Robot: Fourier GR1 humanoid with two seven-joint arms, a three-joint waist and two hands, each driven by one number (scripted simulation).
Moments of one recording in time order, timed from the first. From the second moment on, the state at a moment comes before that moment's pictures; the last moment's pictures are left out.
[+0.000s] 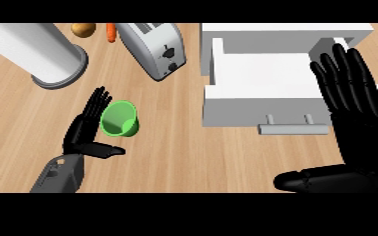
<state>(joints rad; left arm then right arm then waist) -0.34 0.20 0.19 -0.64 0.03 -0.35 -0.73 -0.11 -0.07 -0.01 -2.09 -0.12 0.09 0.19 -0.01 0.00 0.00</state>
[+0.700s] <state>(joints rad) -0.49 0.22 0.20 -0.34 -0.01 -0.33 -0.86 -0.11 -0.08 -0.03 -2.10 -0.15 0.11 0.19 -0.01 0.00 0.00</state>
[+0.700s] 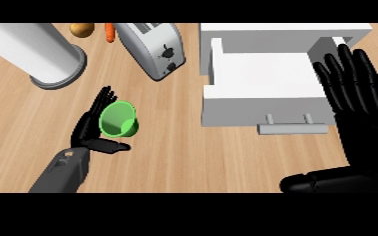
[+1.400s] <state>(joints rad) -0.54 0.21 0.22 -0.24 0.02 -0.43 -0.85 -0.11 -0.07 -0.03 -2.09 -0.15 0.12 0.19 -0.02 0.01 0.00</state>
